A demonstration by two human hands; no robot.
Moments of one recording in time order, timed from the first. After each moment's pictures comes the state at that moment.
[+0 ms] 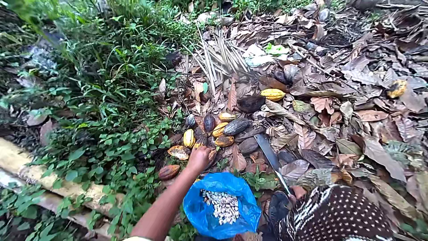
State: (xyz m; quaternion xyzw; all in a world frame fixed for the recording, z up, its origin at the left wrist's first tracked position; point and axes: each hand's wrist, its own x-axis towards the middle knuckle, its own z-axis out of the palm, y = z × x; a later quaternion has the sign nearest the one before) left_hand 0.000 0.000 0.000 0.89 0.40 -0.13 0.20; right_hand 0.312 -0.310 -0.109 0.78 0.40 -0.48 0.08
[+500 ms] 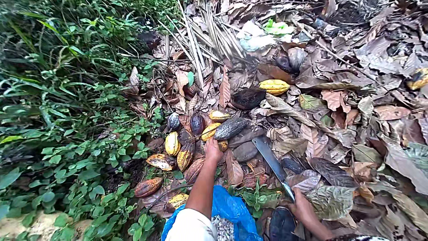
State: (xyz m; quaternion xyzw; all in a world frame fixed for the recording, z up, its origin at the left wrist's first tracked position) left_hand 0.126 0.066 -0.181 0.79 0.54 -0.16 0.26; right_hand 0.315 -0.291 -0.181 0.87 0.28 -0.41 -0.01
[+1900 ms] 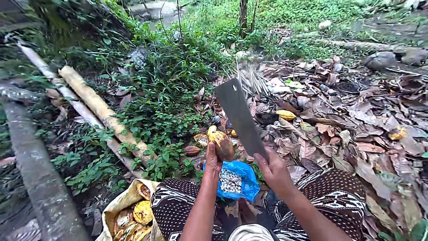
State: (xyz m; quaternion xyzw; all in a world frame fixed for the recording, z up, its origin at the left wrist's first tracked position) left_hand -0.053 -0.198 0.081 0.25 0.28 0.61 0.69; right_hand 0.117 -0.323 0.159 0.57 0.64 -0.11 -0.49
